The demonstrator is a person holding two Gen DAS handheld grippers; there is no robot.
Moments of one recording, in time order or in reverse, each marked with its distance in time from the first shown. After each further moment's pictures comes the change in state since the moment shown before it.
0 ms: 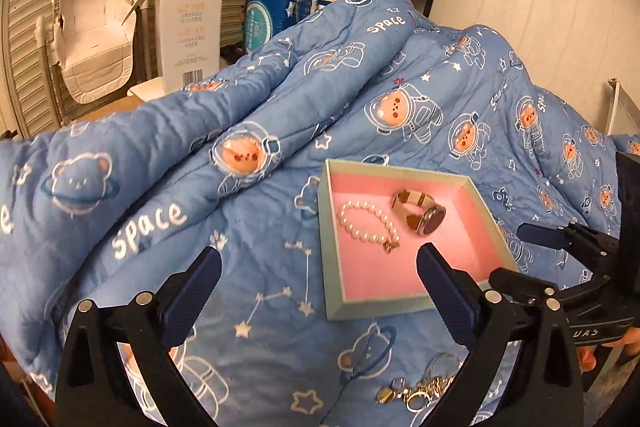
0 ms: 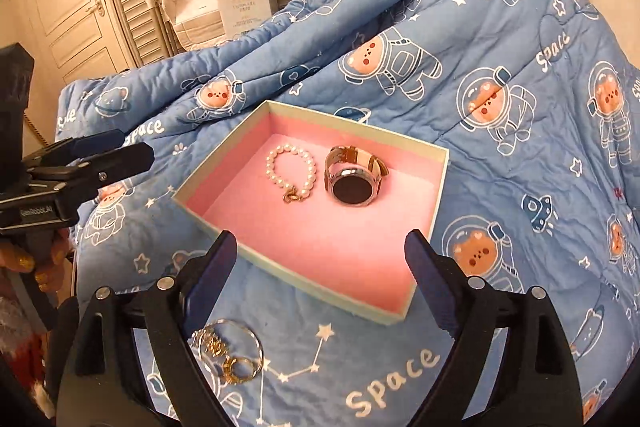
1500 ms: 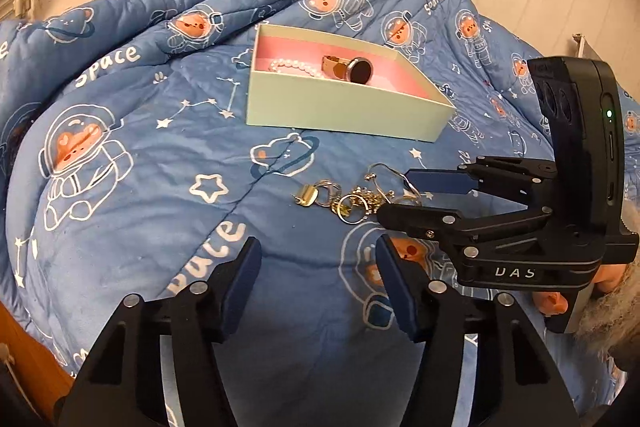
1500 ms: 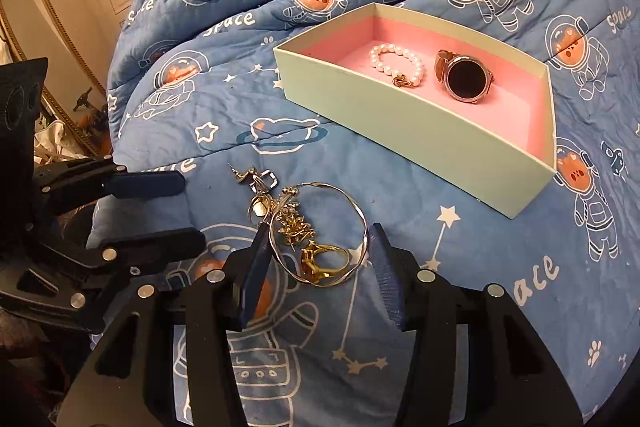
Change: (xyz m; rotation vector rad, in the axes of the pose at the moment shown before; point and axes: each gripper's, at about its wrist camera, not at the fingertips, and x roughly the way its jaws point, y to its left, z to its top) left arm -0.020 -0.042 -0.125 0.056 0.125 -0.134; right arm 0.017 0.048 -0.093 -0.152 0.082 0.181
